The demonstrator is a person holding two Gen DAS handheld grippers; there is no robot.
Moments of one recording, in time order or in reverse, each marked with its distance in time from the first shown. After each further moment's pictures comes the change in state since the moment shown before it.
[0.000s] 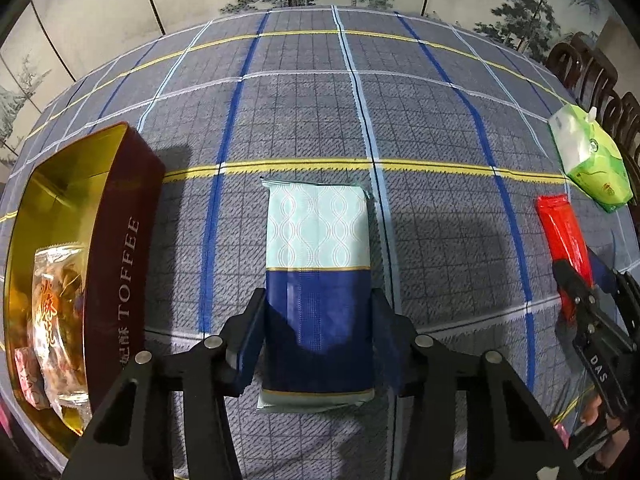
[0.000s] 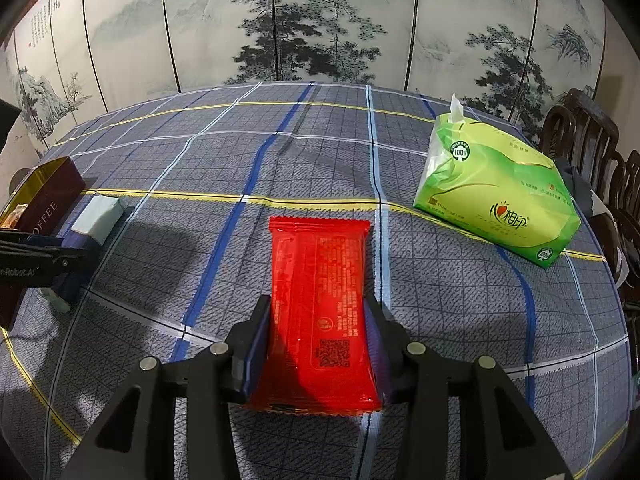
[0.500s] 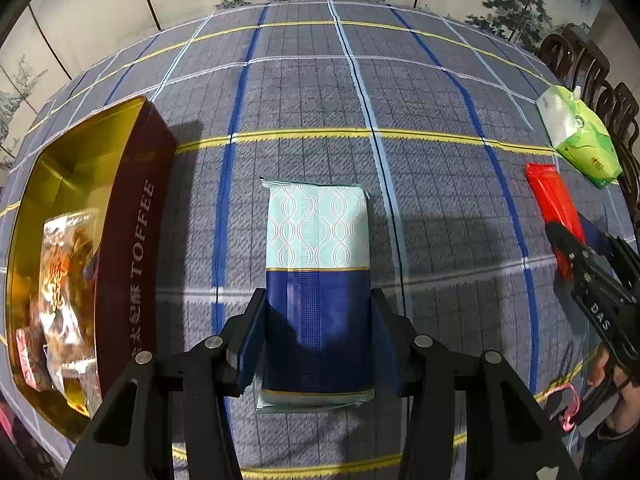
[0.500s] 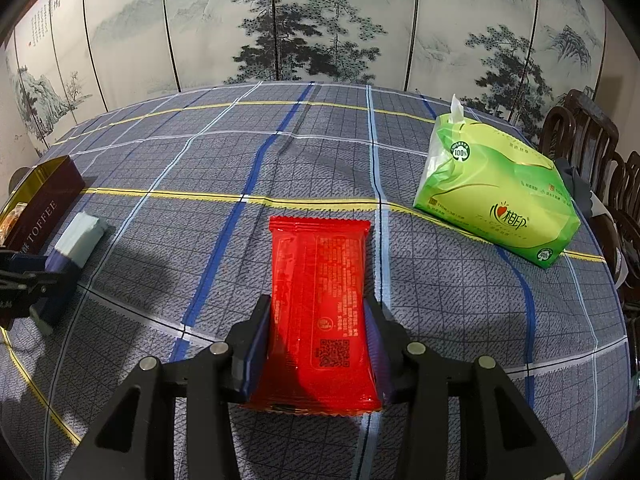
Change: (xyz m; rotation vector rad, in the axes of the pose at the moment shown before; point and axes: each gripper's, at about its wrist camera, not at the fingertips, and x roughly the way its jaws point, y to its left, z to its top) left arm -0.012 0.007 -0.025 0.022 0.018 -0.019; right arm 0.000 0.001 0.000 -0.001 0.000 -0.001
